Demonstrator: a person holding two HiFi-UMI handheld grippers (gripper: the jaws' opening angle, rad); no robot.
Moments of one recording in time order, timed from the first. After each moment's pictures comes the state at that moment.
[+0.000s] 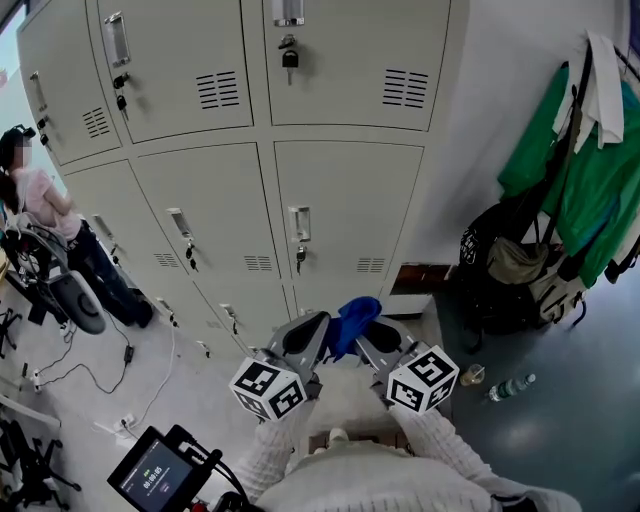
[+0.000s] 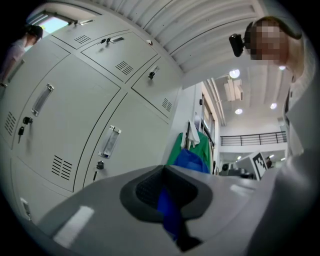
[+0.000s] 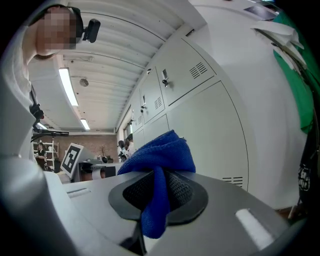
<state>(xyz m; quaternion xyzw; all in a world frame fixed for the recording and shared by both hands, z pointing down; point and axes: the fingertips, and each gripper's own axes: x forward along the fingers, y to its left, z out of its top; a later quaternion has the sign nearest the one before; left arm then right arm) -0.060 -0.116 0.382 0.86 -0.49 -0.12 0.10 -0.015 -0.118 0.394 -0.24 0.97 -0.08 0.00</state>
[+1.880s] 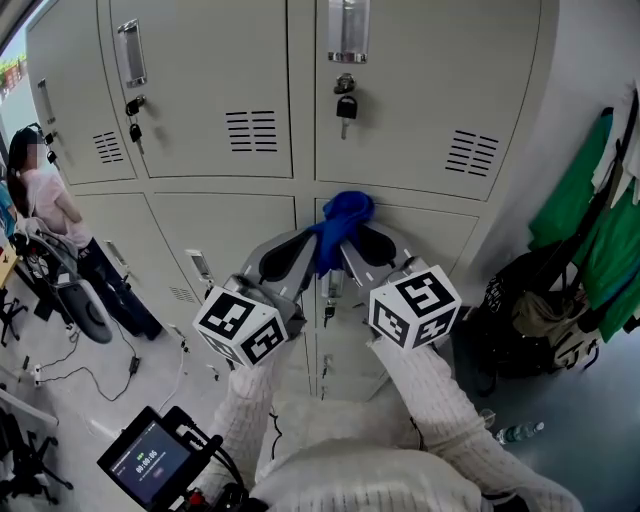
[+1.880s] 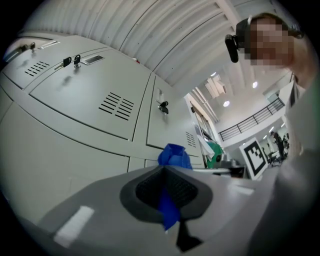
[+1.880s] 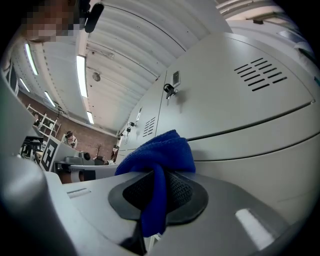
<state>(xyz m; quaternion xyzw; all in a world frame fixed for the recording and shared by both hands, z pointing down) -0.175 -0.253 0.196 0.84 -0.51 -0.13 -0.09 -0.146 -0.284 0.199 -0.25 0.96 0.08 0.07</state>
